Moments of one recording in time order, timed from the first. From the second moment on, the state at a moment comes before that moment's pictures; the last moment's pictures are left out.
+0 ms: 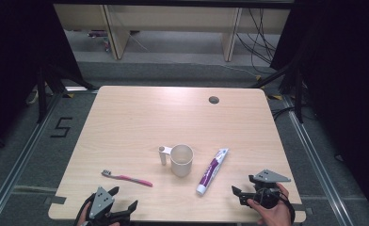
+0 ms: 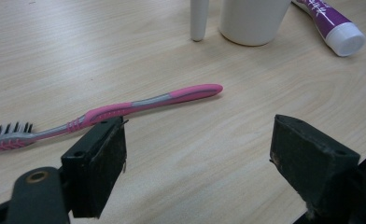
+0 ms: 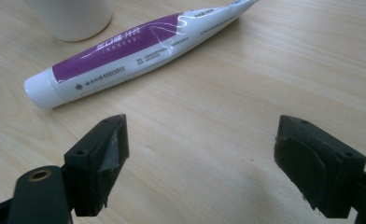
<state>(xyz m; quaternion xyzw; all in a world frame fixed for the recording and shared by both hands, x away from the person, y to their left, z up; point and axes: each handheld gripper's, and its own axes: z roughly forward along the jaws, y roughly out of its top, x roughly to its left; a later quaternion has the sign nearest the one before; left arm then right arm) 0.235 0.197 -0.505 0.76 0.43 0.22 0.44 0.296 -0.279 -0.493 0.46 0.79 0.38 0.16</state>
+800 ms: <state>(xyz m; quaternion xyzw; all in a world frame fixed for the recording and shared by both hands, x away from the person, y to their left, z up) 0.243 0.186 -0.502 0.76 0.42 0.21 0.45 0.295 -0.280 -0.493 0.47 0.78 0.38 0.15</state>
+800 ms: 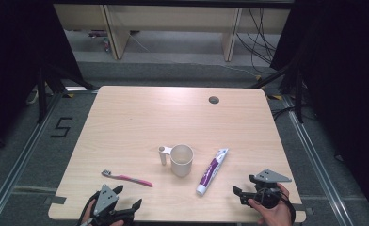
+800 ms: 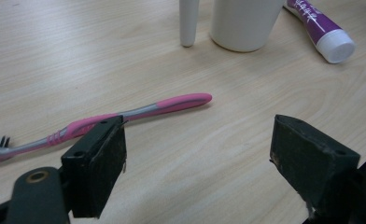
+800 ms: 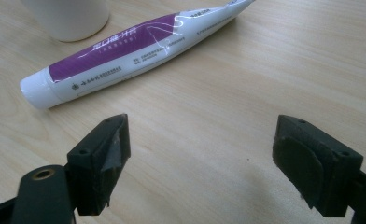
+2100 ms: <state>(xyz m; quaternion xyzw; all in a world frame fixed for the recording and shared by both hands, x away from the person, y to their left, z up) 0.300 0.151 -0.493 0.78 0.40 0.21 0.43 0.296 -0.281 -0.494 0.46 0.78 0.39 0.15</state>
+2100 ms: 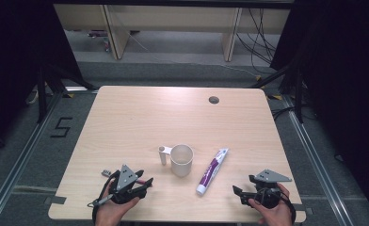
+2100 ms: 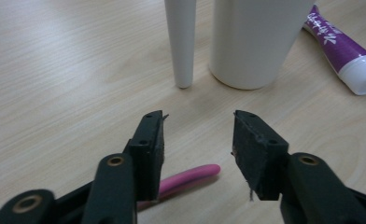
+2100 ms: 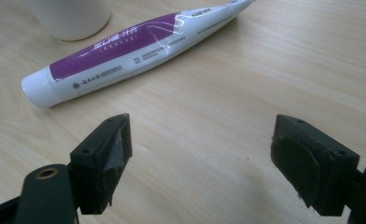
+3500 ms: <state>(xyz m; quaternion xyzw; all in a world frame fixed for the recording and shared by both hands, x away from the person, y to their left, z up) 0.291 0.156 -0.513 0.84 0.36 0.14 0.37 0.297 -0.282 -0.495 0.46 0.79 0.38 0.16</state>
